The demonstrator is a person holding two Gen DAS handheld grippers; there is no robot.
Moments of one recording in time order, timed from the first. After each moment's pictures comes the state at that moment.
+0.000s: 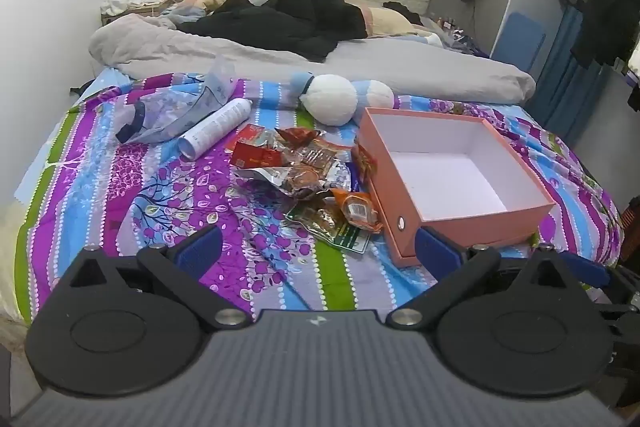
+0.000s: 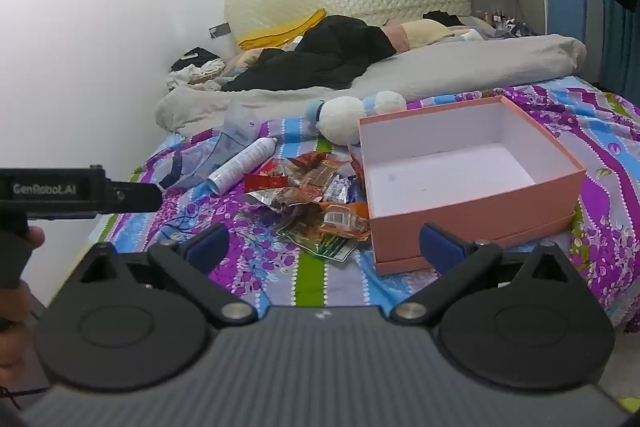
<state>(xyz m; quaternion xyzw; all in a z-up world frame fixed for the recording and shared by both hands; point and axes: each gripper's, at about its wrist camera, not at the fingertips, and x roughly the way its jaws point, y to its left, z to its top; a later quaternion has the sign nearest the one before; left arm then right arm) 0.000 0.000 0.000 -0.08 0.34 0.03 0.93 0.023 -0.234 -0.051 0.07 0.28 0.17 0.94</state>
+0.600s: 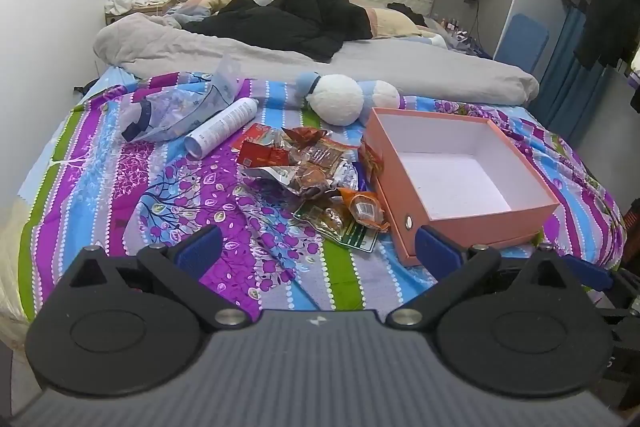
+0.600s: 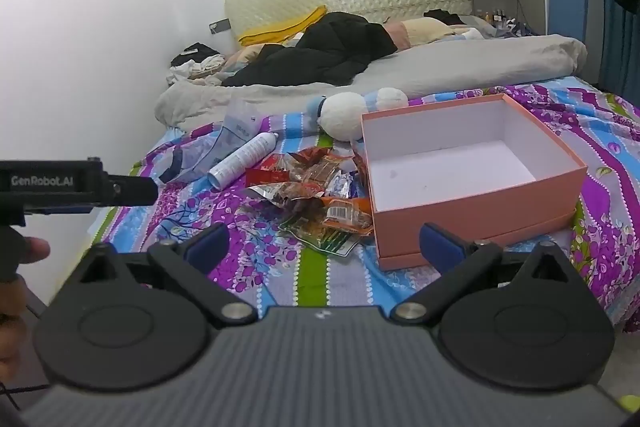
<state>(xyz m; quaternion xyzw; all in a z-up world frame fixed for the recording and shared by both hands) 0.000 0.006 -0.003 -0.08 0.34 0.04 0.94 0.022 -0.231 -0.054 0.06 0.27 0.17 0.95</state>
